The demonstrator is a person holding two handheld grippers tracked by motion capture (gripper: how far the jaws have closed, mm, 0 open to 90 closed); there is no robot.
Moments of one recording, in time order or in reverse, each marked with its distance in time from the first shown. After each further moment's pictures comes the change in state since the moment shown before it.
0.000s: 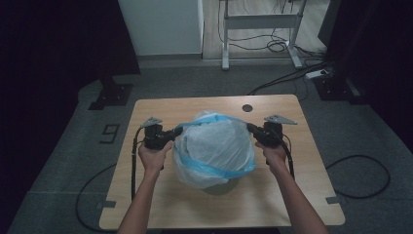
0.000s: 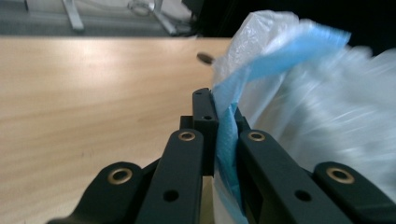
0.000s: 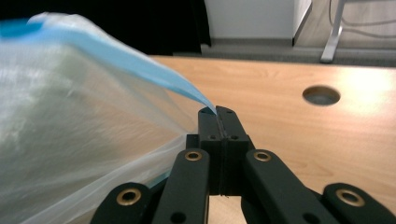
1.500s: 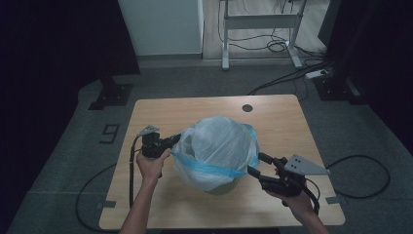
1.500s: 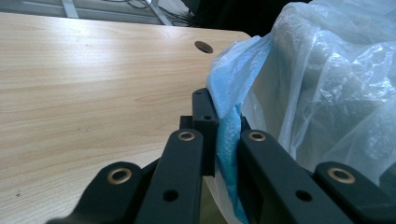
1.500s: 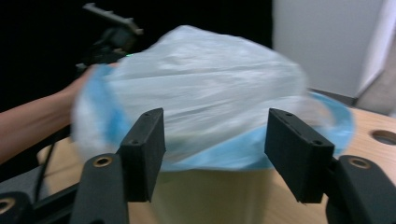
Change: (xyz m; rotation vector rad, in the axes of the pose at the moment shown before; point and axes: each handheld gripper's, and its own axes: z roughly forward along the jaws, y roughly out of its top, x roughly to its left) left arm 0.000 -0.021 -0.014 -0.024 -0.028 -0.016; right arm 0.079 -0.040 -0.146 -0.173 0.275 -0.211
